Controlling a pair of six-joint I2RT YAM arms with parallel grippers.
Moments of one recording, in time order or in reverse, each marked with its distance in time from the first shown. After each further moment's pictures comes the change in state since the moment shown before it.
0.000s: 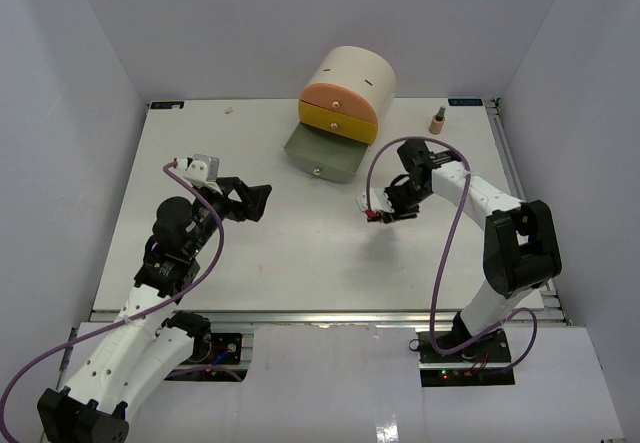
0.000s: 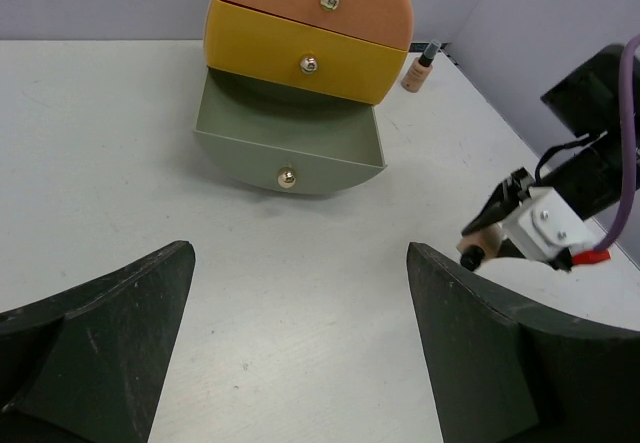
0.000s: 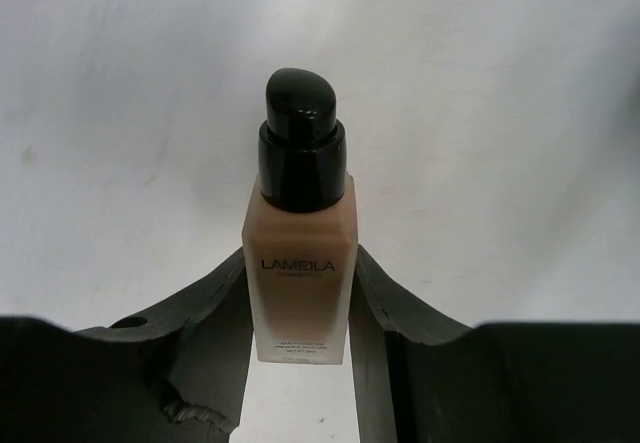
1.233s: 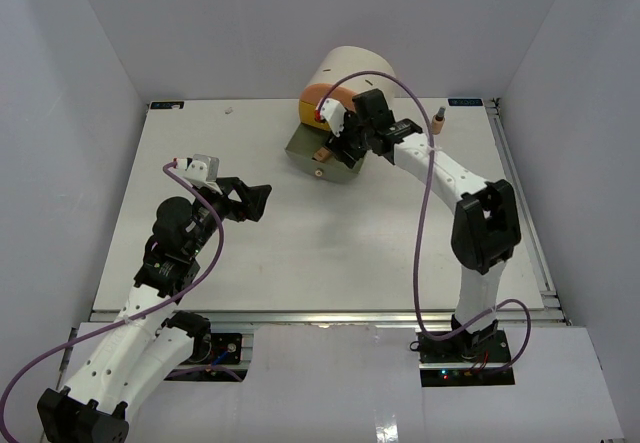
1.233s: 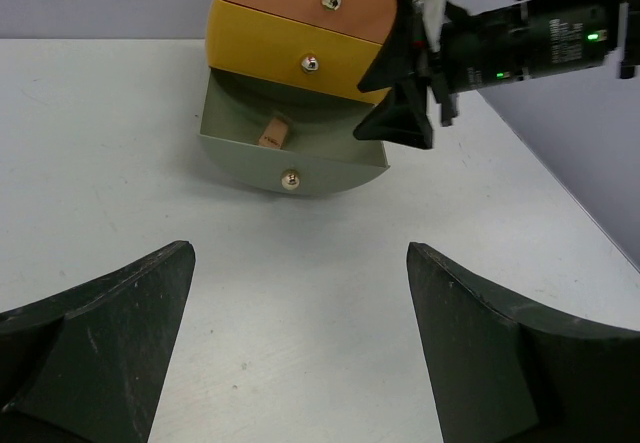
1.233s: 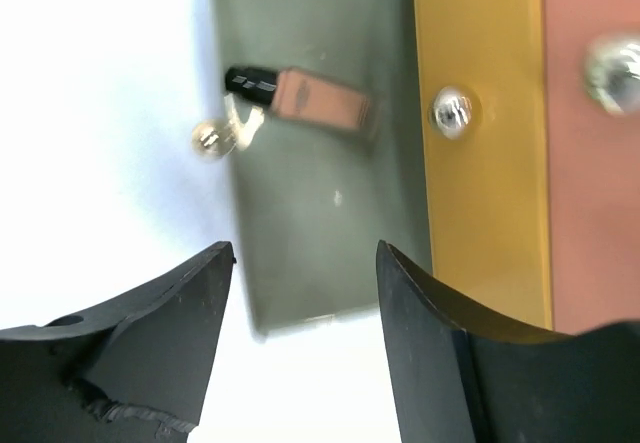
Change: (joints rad) left arm 0.000 0.000 0.000 0.000 0.000 -0.004; right arm 0.197 0.275 0.527 0.427 0.239 1.091
